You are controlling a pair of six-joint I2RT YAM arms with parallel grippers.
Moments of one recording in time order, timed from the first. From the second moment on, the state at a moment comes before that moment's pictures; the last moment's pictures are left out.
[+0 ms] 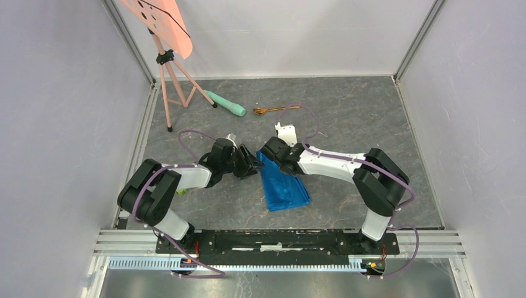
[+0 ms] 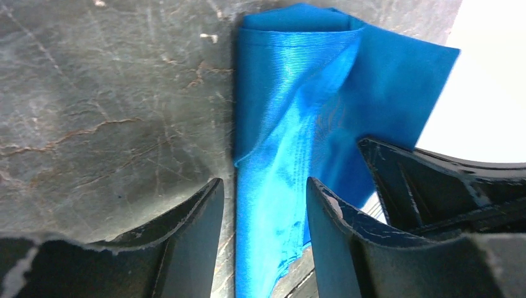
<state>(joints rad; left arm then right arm) -0.49 1.54 0.53 0.35 0.32 -1.04 0.92 1.78 1.16 -0.56 0.63 0.67</state>
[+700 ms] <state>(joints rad) -0.49 1.65 0.58 0.33 0.30 -1.02 0.97 1.68 0.91 -0.12 0.57 0.57</state>
